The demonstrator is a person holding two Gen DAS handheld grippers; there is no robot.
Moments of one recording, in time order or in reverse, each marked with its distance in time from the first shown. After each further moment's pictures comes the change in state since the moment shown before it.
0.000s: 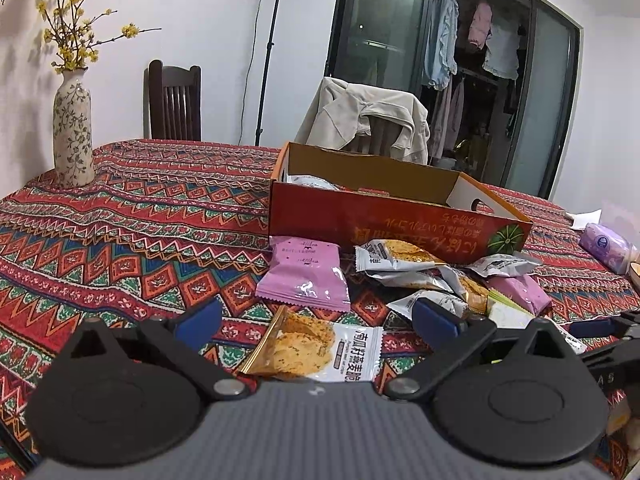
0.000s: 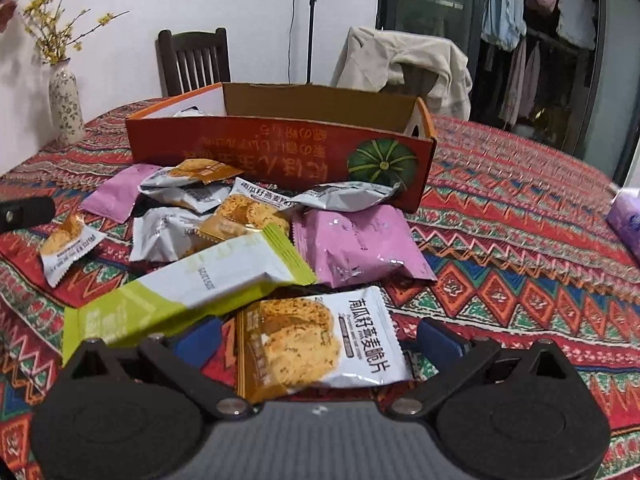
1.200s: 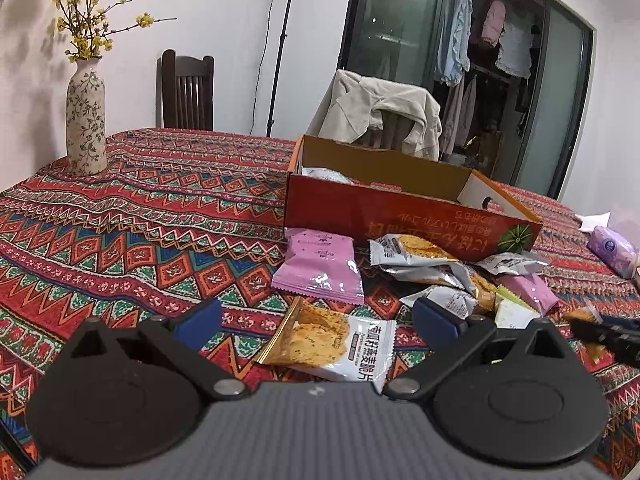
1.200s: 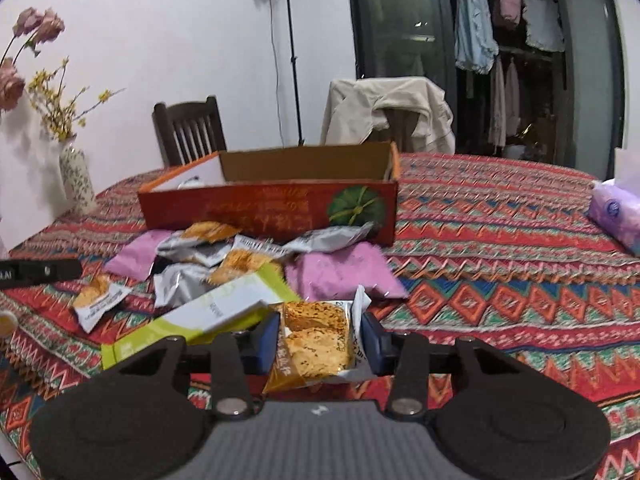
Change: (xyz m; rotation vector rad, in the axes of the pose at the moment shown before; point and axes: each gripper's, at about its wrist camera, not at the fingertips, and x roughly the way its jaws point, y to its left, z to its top) left arm -0.002 0.006 0.002 -0.024 0.033 0.030; right arm -0.052 -0.017 -0.018 0.092 -0.218 0.008
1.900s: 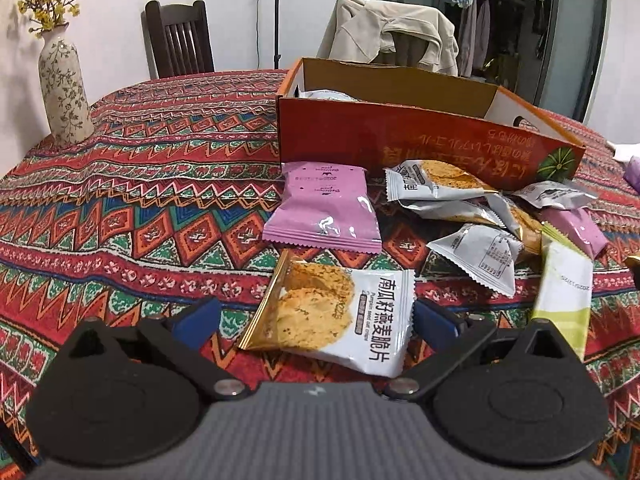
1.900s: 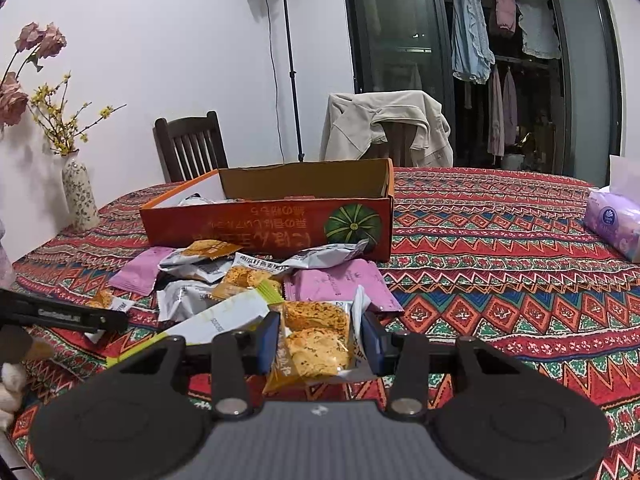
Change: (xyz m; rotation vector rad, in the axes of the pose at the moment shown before) left arm 0.054 -0.018 -0.003 0.095 0.217 0.090; right arm -0.003 -0.002 -0.001 0.006 -0.027 0.015
